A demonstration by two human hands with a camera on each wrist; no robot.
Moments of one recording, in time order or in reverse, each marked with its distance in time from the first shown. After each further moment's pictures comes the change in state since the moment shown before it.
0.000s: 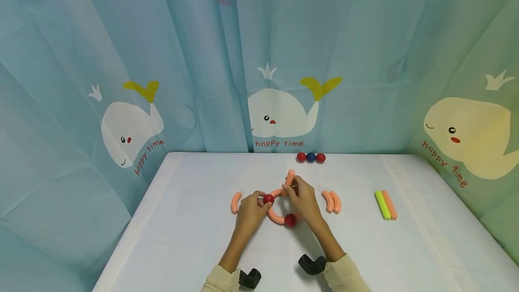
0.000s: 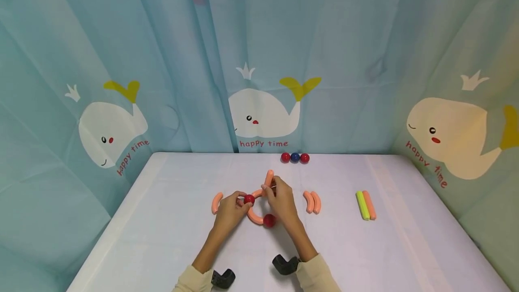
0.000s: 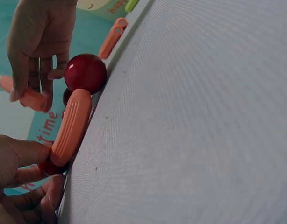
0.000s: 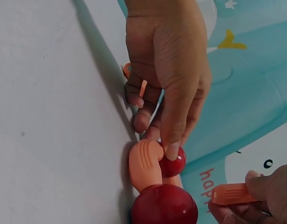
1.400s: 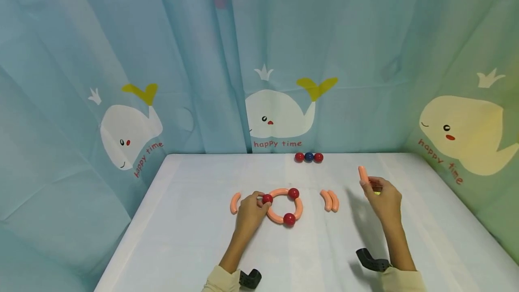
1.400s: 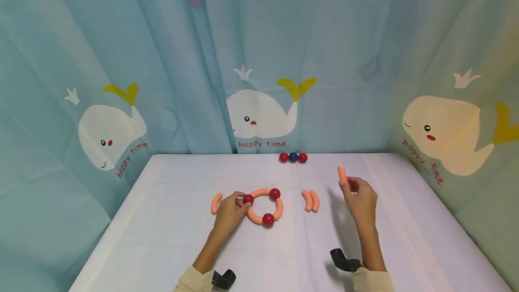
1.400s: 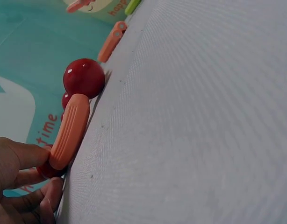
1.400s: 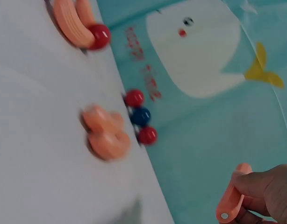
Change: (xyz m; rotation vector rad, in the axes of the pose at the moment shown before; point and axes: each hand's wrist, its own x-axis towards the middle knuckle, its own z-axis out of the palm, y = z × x) left_hand -0.002 0.003 0.003 0.035 0.018 -0.034; right_hand -0.018 0.070 -0.166 -0.272 0.308 0.209
